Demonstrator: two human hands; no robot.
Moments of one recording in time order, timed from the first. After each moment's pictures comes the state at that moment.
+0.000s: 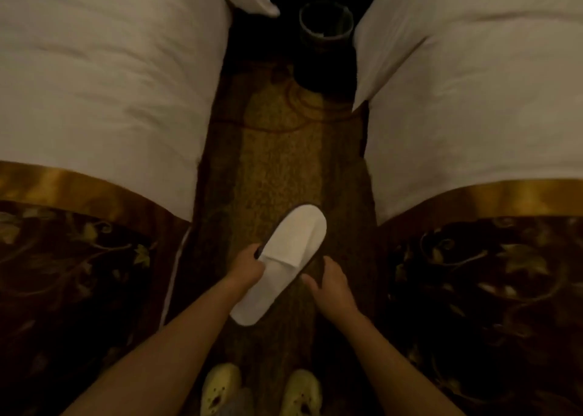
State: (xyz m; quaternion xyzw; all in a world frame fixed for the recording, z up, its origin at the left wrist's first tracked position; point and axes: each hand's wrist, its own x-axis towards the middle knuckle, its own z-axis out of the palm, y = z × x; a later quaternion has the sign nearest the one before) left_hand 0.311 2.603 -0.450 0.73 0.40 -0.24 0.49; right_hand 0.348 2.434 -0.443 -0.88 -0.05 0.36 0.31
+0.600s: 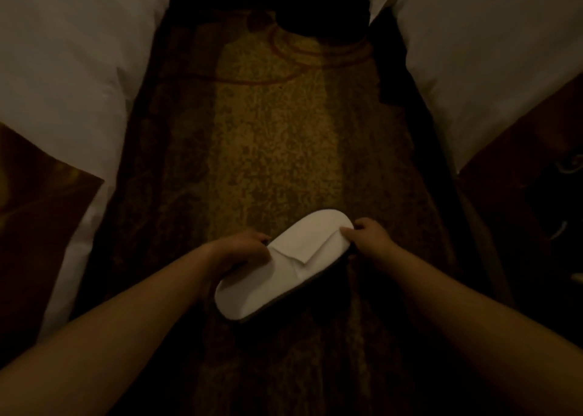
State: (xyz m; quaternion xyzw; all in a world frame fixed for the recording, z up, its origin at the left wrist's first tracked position) left_hand 0.366 2.668 -0.729 0.76 0.26 -0.40 0.45; right_hand 0.446 2.445 -0.747 -0.82 0.14 0.33 0.45
